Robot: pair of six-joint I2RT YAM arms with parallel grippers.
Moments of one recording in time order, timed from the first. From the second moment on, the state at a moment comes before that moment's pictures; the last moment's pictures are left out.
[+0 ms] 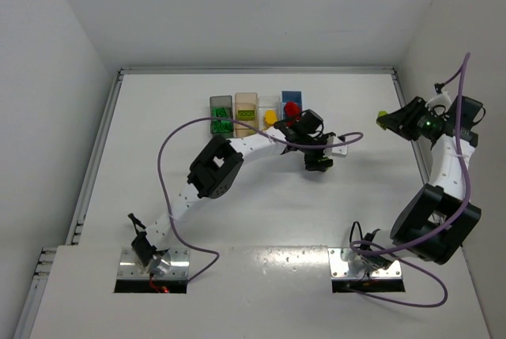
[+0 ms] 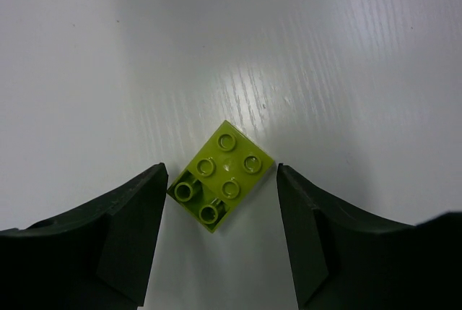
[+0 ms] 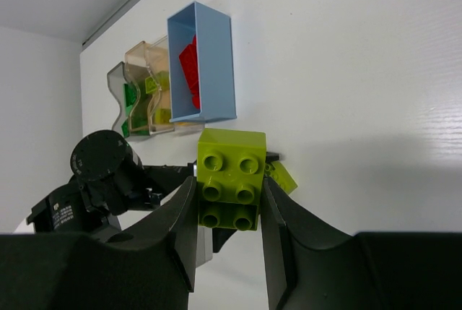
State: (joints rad) left arm -0.87 2.52 2.06 -0.31 0.58 0.71; right arm -0.59 1.38 1.07 -0.45 -0.85 0.25
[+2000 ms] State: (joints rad) left arm -0.41 2.01 1.57 -0.25 0.14 -0.09; right arm 0.08 1.88 1.59 -0.37 -0.82 0.13
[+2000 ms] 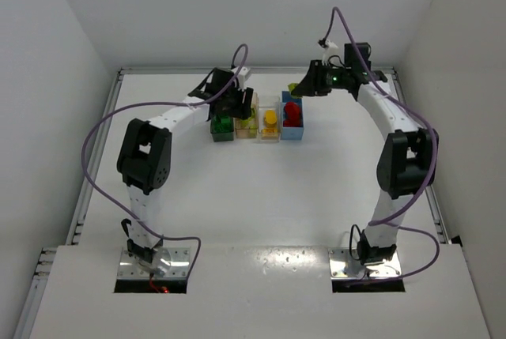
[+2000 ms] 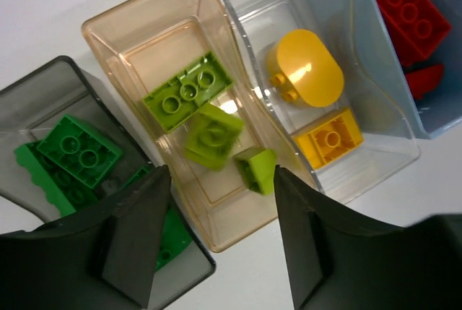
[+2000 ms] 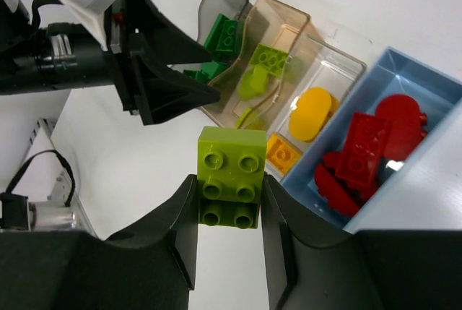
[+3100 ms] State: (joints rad) left arm -0.18 1.65 1.38 -0.33 0.12 -0.07; right arm 0.40 2.34 1.93 -0.48 -0.60 -0.07
